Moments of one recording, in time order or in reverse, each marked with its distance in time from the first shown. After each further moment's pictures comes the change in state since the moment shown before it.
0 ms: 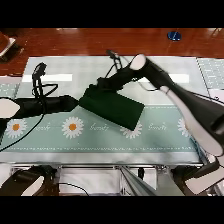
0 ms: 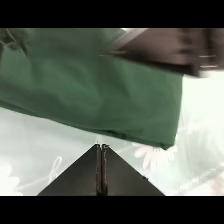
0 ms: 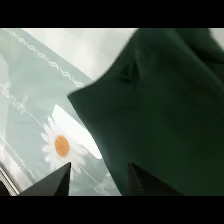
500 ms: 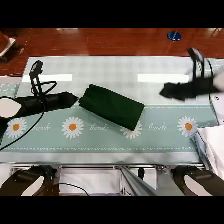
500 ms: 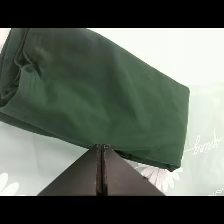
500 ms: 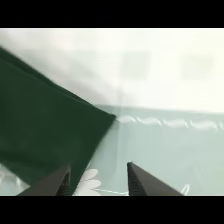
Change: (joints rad) left arm -0.002 -0.010 -0.006 0.000 0.061 -0.001; right arm -0.369 0.752 -0.698 -0.447 -0.061 0.287
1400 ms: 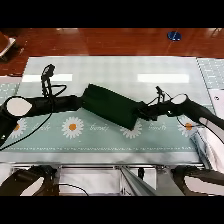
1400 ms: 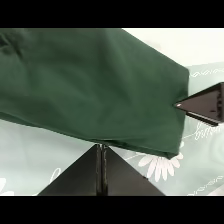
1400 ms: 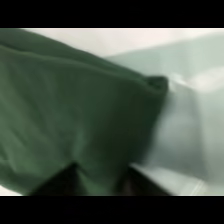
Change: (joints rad) left arm -0.069 -0.063 -0.001 0.000 0.018 -0.007; right arm 0.087 -0.454 -0.183 0.660 -0.220 -0.354
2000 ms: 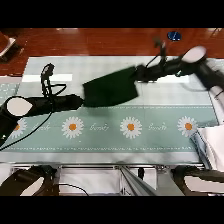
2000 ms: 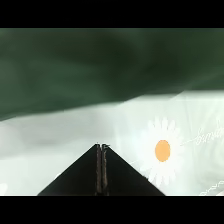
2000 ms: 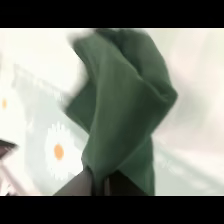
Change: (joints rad) left arm -0.001 -0.002 0.000 0.000 0.019 0.008; right arm -0.040 -0.017 0.672 -0.098 0.323 -0.067
